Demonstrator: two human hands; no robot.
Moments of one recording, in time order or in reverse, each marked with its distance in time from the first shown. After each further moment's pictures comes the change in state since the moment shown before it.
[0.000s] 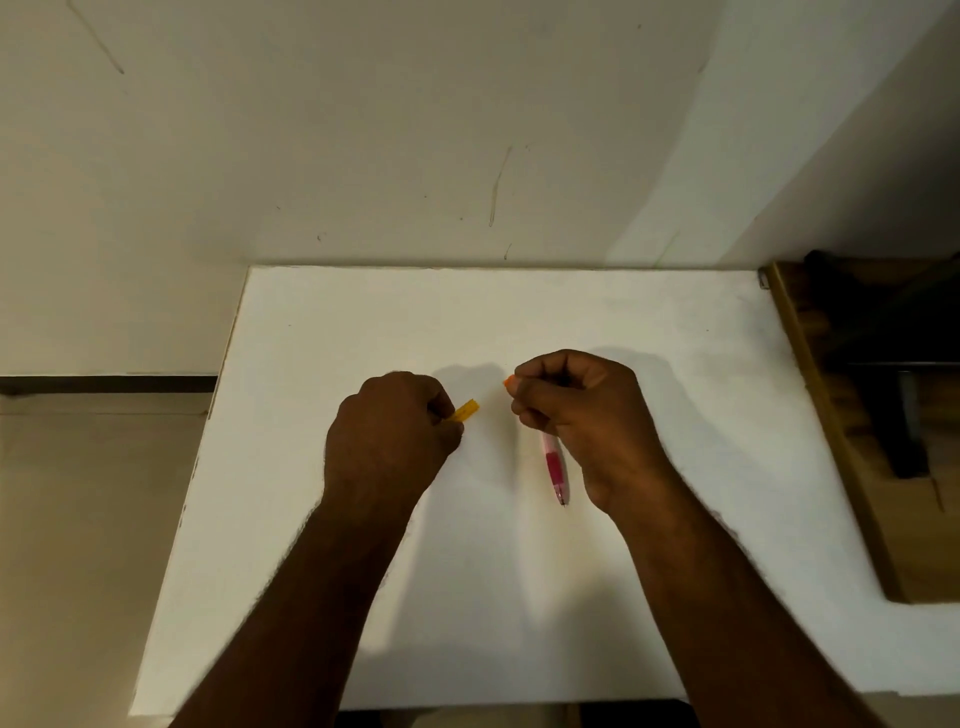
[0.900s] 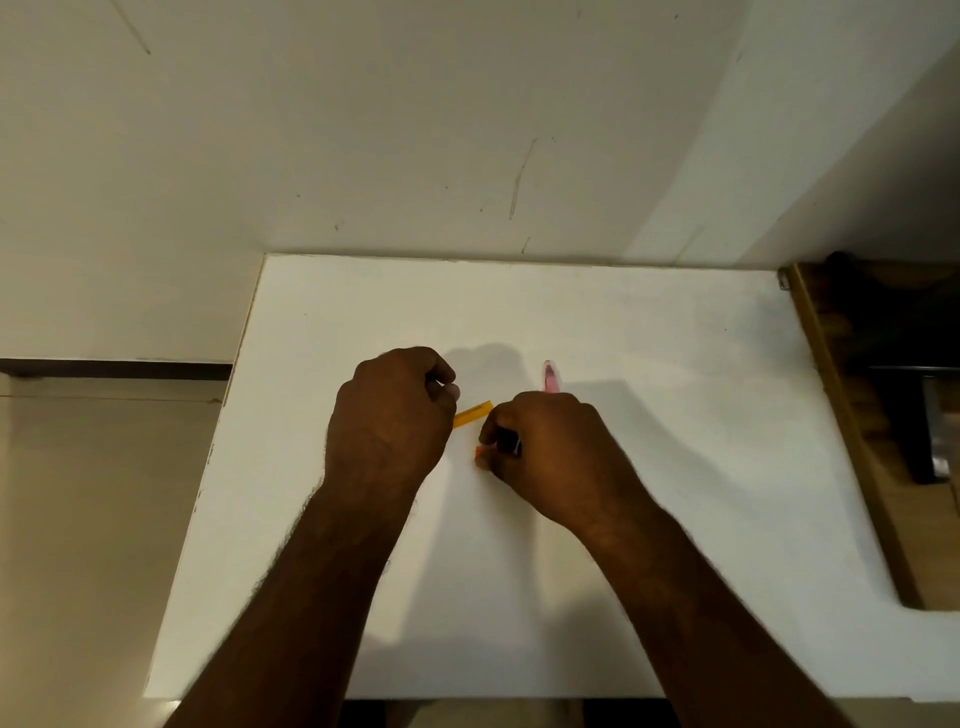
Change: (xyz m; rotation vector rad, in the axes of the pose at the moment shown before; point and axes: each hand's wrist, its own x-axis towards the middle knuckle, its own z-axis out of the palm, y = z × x) left_hand 0.005 -0.006 -0.010 -0.093 0.113 0.005; right_hand -0.014 0.015 0.024 -1.107 -0.309 -0.371
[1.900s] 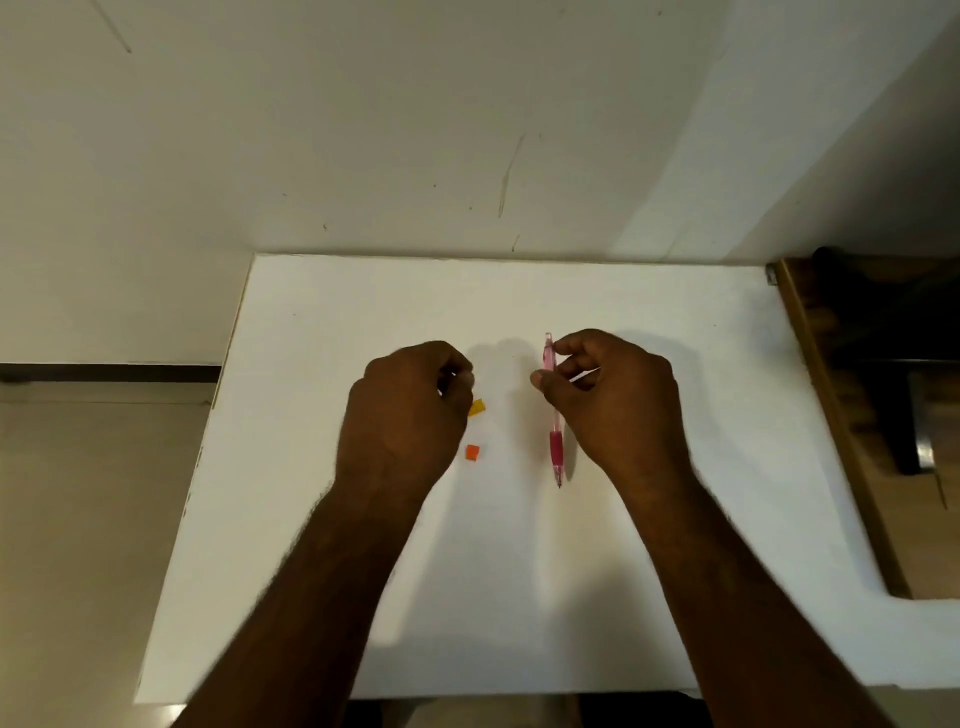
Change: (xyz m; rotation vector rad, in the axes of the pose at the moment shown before) left_hand -0.009 0.018 0.002 -0.080 0.001 0.066; right_hand 0.004 0.033 -0.029 0.271 0.435 0.256
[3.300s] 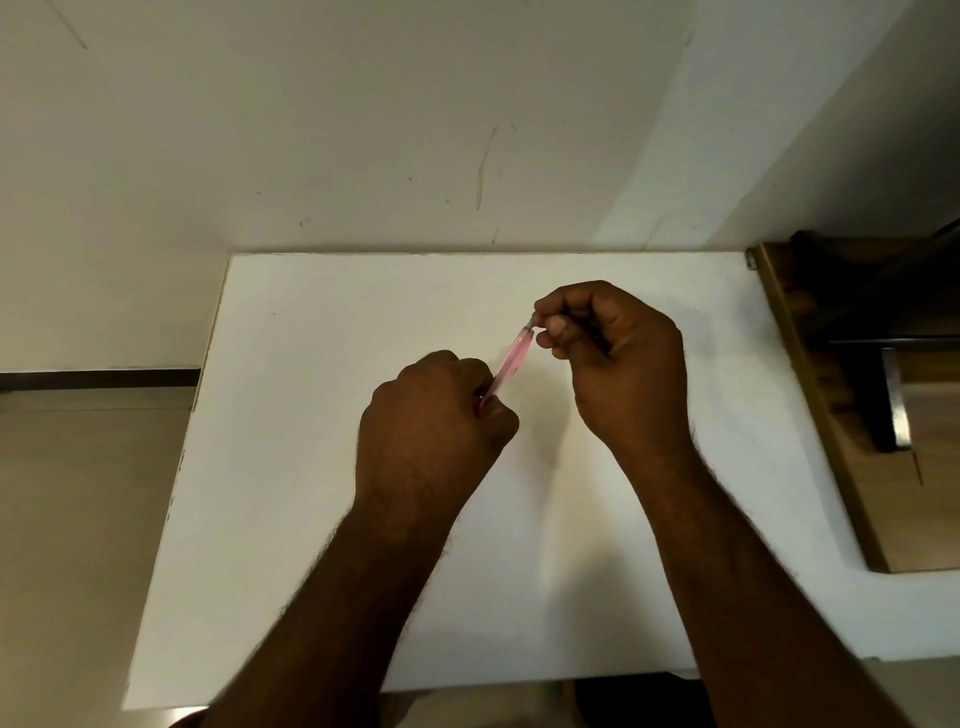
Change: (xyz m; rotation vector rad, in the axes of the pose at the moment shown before) left_hand -0.018 0.022 0.015 0.236 -0.010 0.169; right_hand 0.007 -0.006 -0.013 0.498 0.096 -0.191
